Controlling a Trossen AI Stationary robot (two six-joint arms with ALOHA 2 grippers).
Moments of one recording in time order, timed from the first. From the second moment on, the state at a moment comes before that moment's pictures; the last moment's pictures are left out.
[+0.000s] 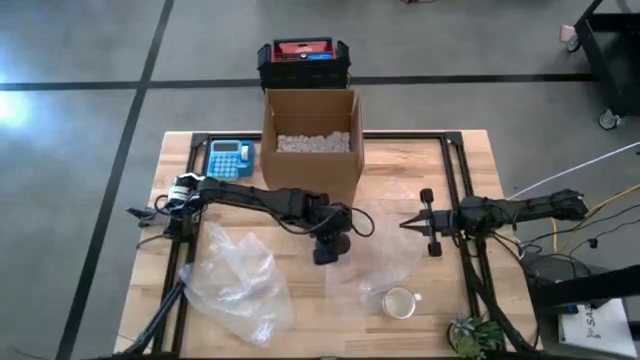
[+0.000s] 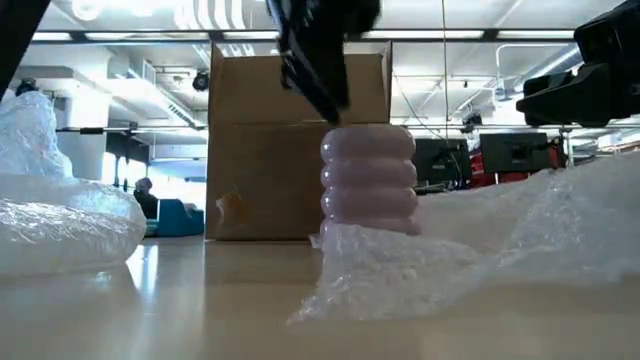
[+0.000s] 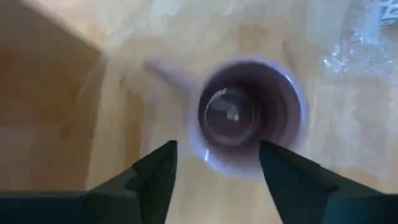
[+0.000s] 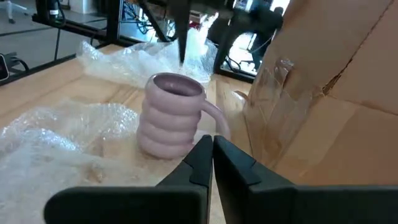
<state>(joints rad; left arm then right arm) -0.13 1.93 1.85 -1.09 -0.10 -0.29 0.12 0.15 0.02 0.01 0.03 -0.25</state>
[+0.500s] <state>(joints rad) -0.53 1.72 1.56 -1.28 -0.05 -0.86 0.12 0.15 0.02 0.01 0.03 -0.25</state>
